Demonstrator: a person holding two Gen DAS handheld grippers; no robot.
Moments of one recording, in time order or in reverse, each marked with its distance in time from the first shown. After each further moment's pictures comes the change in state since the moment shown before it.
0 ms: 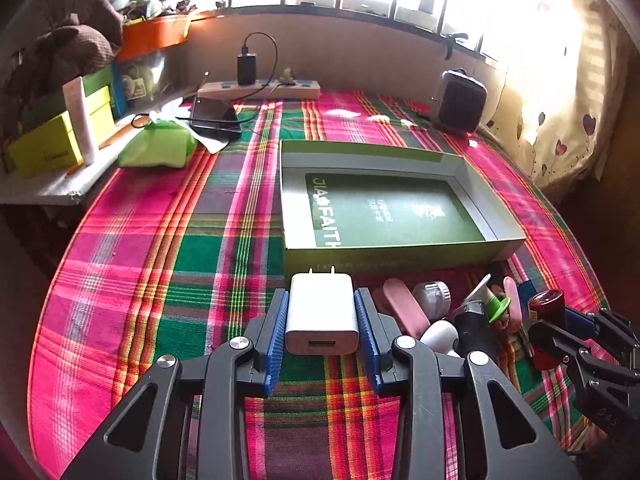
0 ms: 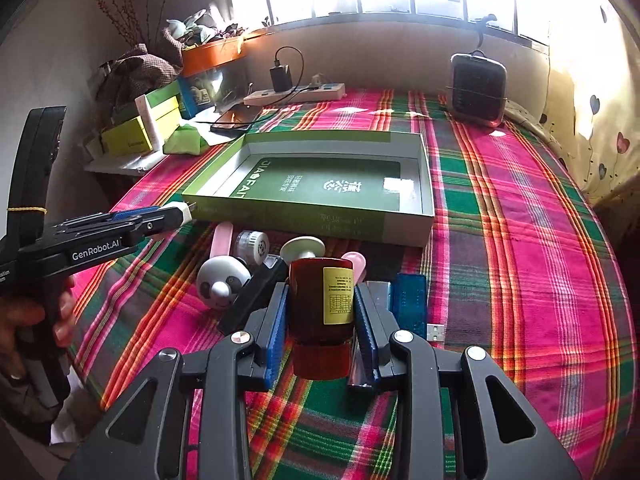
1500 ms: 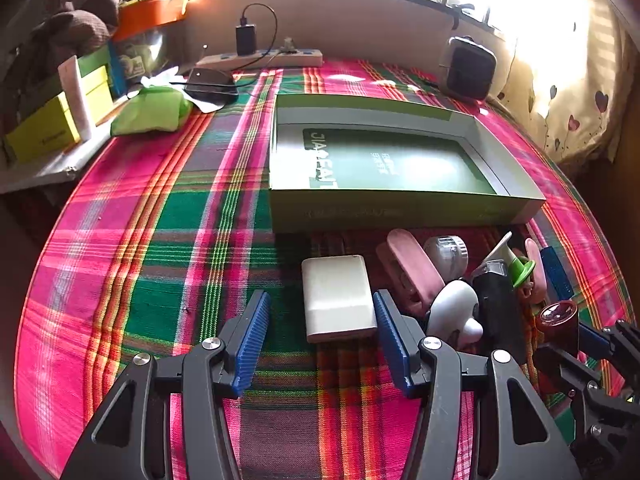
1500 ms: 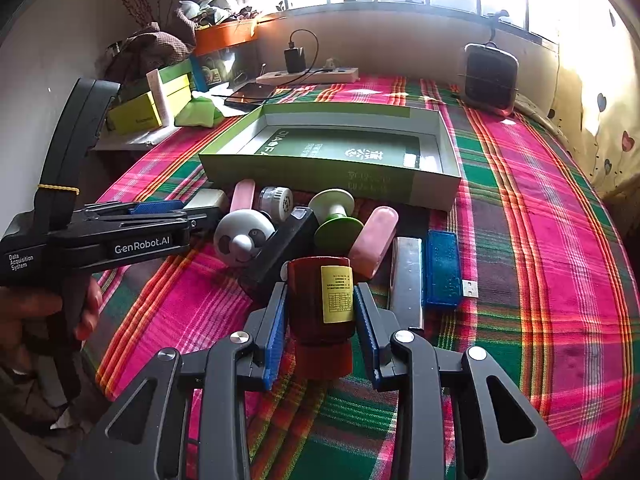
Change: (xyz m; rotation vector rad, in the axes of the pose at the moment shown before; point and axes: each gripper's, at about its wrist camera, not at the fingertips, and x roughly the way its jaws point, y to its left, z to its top) left arm 0.026 -0.008 -0.023 0.007 0.086 0.044; right arm 0.007 0.018 -0.030 -0.039 0.032 0.008
